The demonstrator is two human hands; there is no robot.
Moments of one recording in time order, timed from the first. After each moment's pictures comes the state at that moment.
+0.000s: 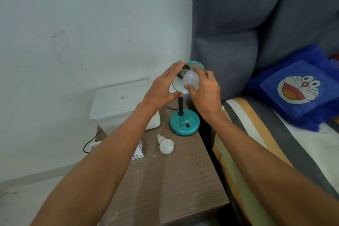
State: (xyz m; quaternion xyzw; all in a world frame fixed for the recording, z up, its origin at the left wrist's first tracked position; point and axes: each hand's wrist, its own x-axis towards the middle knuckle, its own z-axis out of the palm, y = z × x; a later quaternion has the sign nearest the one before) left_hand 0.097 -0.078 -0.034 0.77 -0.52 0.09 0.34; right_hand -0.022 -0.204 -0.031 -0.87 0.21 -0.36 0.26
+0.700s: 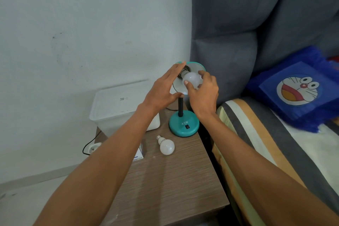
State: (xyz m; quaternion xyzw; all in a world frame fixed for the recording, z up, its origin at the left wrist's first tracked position) left_hand 0.096 -0.081 -0.033 0.77 -0.53 0.09 0.34; right_hand -0.017 -0.191 -0.027 -0.78 0.28 -0.38 0.40
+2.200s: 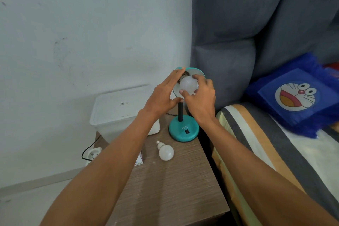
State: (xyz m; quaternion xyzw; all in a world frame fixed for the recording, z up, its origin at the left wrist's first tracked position) left_hand 0.097 -0.080 -0.035 0.77 -0.52 0.10 0.35; right_hand -0.011 -0.189 -0.026 -0.81 0.26 -0.36 0.38
